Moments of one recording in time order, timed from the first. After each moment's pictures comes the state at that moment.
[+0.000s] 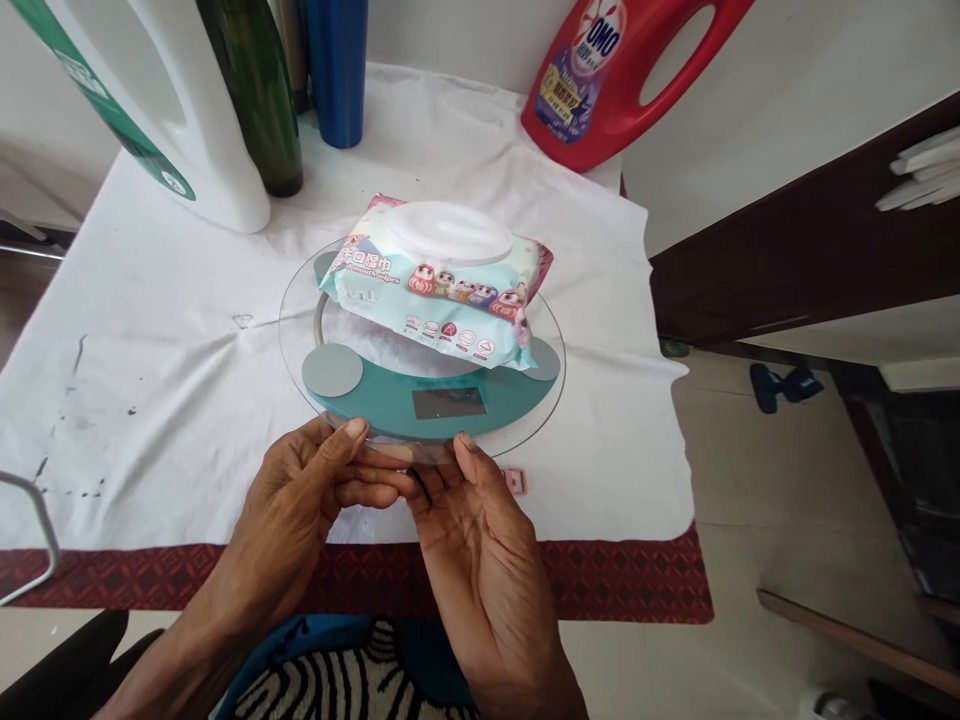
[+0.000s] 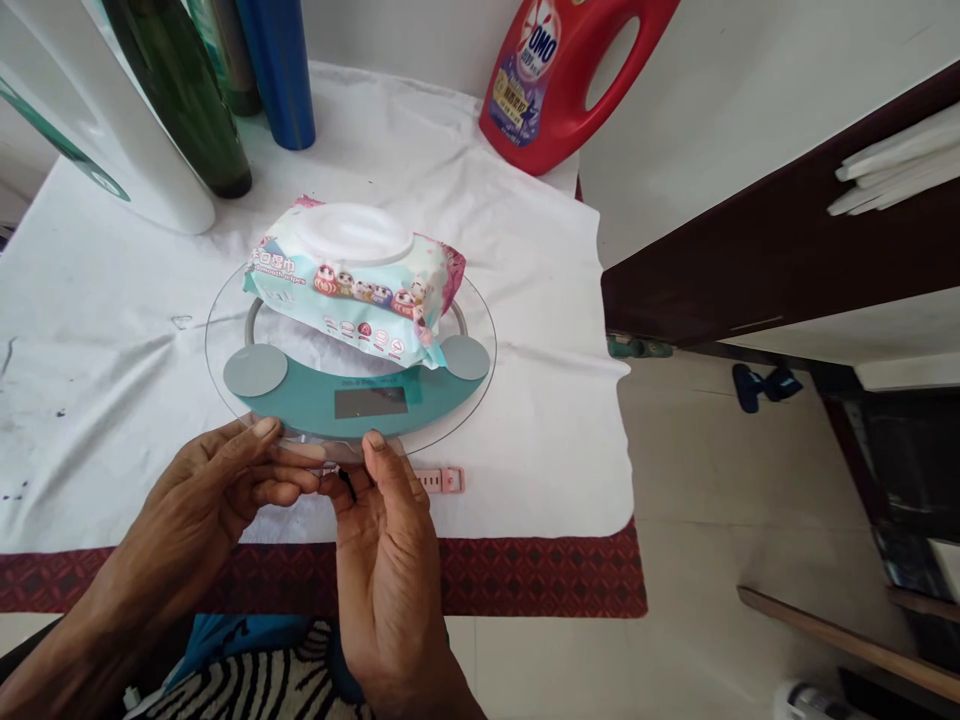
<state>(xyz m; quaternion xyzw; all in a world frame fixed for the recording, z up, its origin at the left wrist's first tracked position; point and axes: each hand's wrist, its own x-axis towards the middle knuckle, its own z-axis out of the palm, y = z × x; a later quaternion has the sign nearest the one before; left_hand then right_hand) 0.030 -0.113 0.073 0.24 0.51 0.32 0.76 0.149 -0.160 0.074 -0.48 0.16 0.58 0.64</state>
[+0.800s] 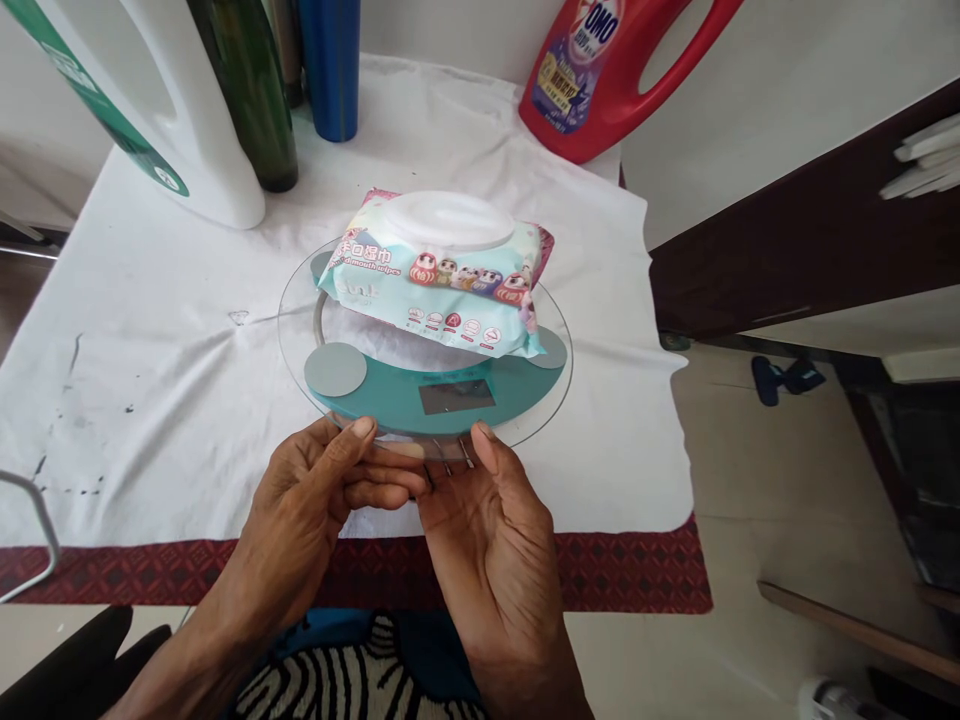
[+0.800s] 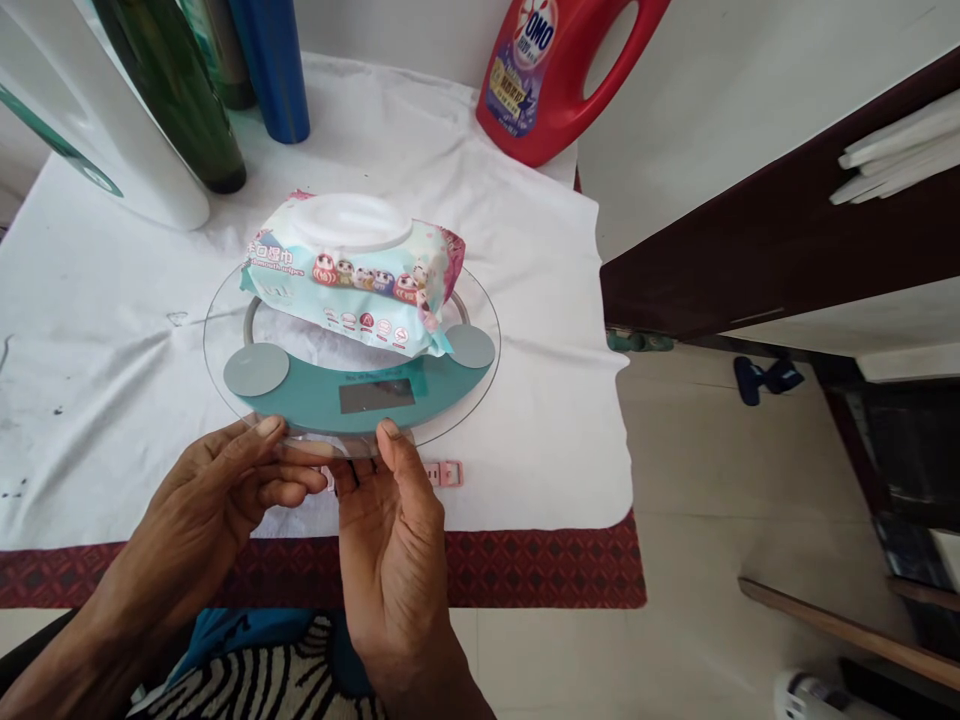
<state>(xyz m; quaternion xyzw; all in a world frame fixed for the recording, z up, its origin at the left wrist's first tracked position) 0.038 -0.118 0.078 0.21 0.50 0.33 0.77 0.155 -0.156 0.076 -0.44 0.11 0.58 0.67</state>
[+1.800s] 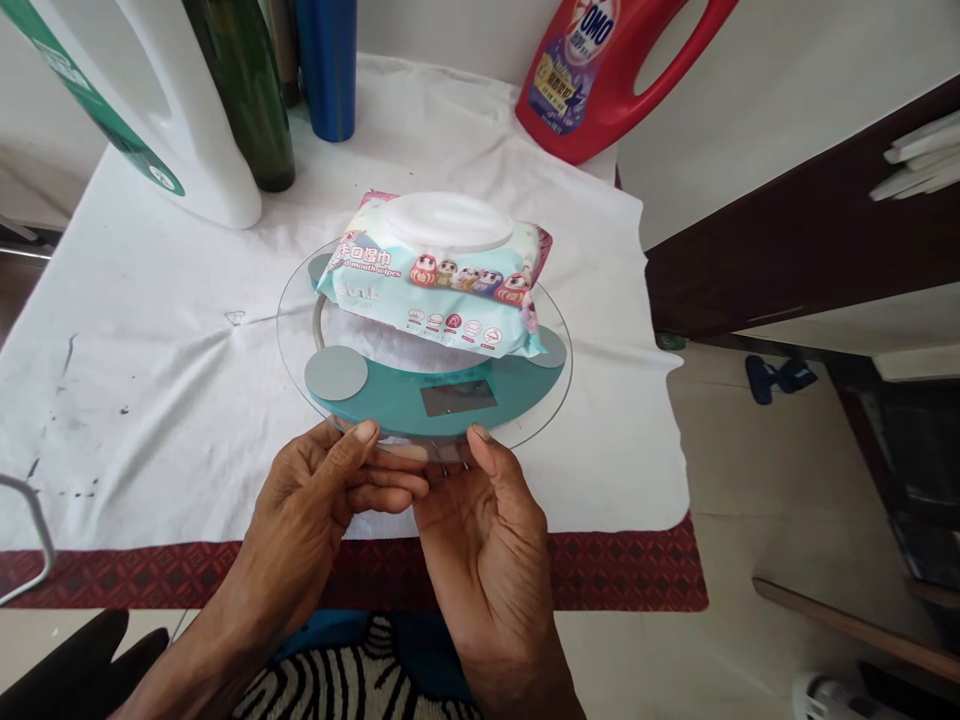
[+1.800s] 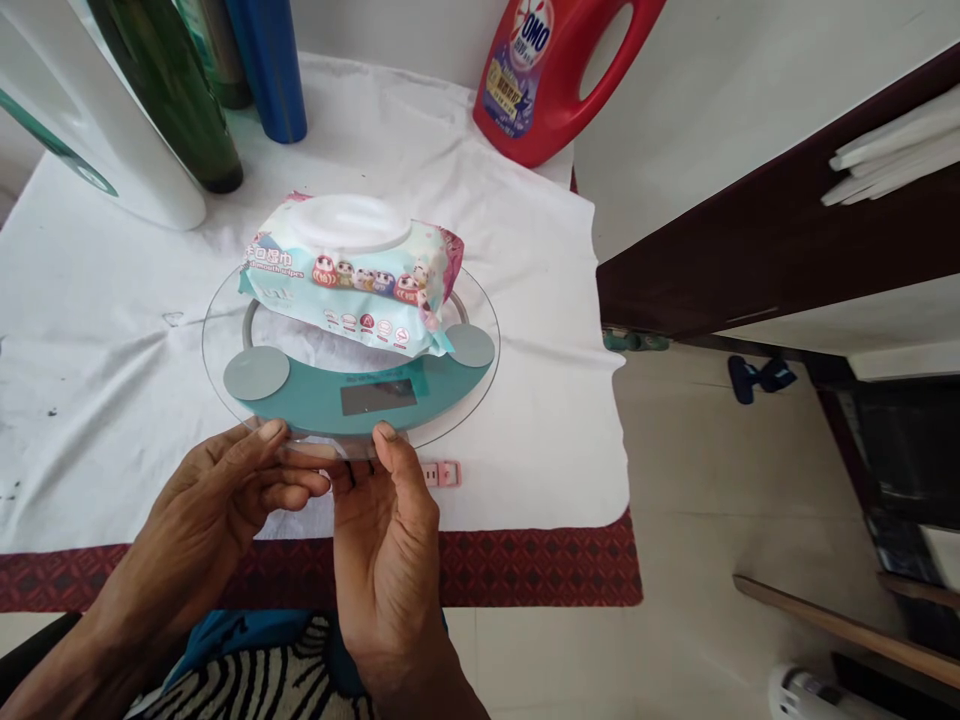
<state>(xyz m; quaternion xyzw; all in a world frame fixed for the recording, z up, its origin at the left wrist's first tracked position) 0.040 -0.123 0.075 0.20 0.50 0.34 0.77 0.153 -0.157 0.071 -0.43 0.11 0.58 0.69</state>
